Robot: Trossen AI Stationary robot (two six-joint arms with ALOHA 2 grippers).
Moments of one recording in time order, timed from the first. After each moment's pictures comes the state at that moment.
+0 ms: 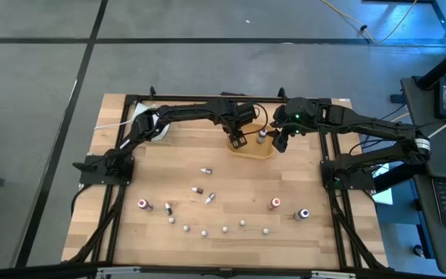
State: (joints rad) left arm 0.30 2.27 2.05 -1.04 -0.14 -0.14; right arm -0.28 1.15 1.07 -0.73 0.05 0.16
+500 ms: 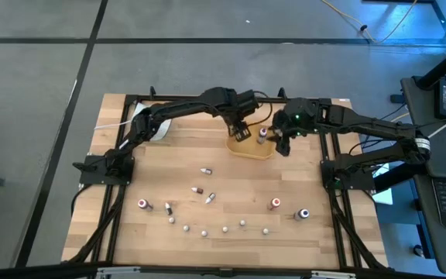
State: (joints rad) left arm 0.28 2.23 2.28 -1.17 -0.15 -0.14; right arm -0.26 1.14 1.07 -0.74 -0.09 -0.02
